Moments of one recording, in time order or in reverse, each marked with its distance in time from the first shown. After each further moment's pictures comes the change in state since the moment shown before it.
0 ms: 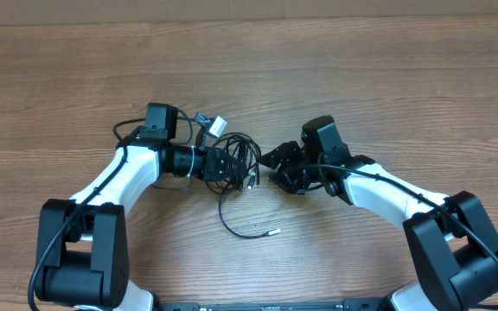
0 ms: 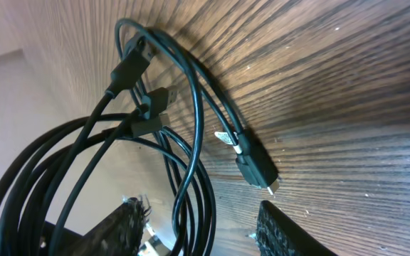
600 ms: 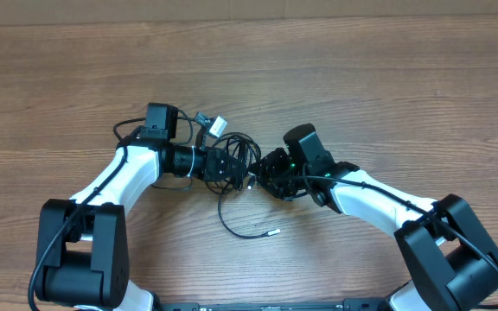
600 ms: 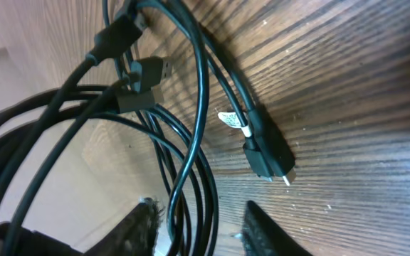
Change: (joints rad) left arm -0.001 0.000 0.000 0.002 -0.008 0.004; right arm 0.111 0.000 0.000 0.026 0.117 0.069
